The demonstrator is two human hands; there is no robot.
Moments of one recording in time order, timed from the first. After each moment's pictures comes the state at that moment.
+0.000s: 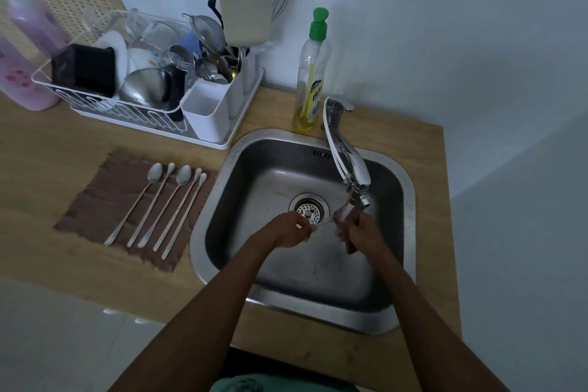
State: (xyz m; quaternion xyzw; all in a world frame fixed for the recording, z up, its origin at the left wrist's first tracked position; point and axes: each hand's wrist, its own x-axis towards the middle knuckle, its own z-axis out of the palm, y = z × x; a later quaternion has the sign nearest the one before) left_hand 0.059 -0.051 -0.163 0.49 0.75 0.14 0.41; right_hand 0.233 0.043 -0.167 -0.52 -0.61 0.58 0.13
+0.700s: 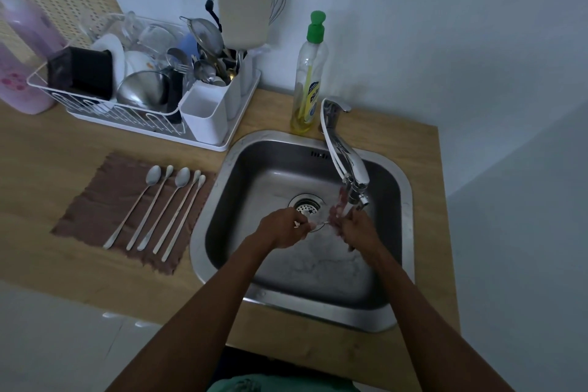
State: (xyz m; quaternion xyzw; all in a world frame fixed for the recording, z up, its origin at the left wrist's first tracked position) left_hand 0.052 -0.057 -0.154 0.54 0.76 0.13 0.34; right_hand 0.225 0.038 -0.153 -0.51 -0.66 0.54 0.10
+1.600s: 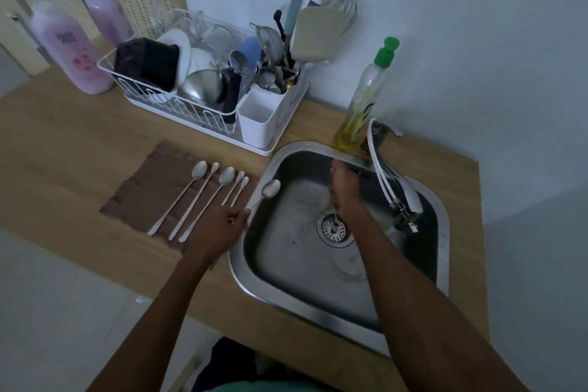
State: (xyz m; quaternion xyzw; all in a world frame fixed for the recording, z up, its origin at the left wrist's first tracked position) left_hand -0.060 -0.191 -0.116 0.30 0.86 0.32 0.25; right_hand 0.056 0.048 -0.106 -0.57 -0.54 0.59 0.19
